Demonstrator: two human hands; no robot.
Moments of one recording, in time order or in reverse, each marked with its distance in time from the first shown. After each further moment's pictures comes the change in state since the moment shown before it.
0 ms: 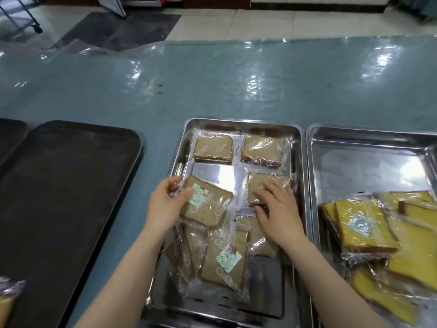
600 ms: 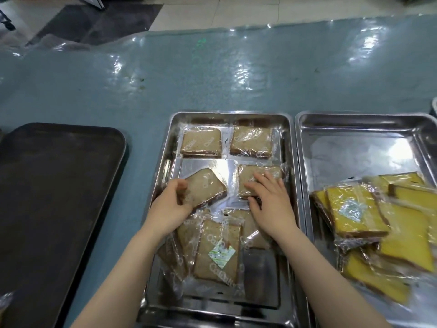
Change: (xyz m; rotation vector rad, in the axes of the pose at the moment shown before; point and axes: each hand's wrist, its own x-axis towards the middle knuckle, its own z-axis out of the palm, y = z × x) left_hand -0.003 0.004 0.013 0.453 -0.312 0.045; right_hand 0.000 -0.001 0.003 0.018 0.005 0.015
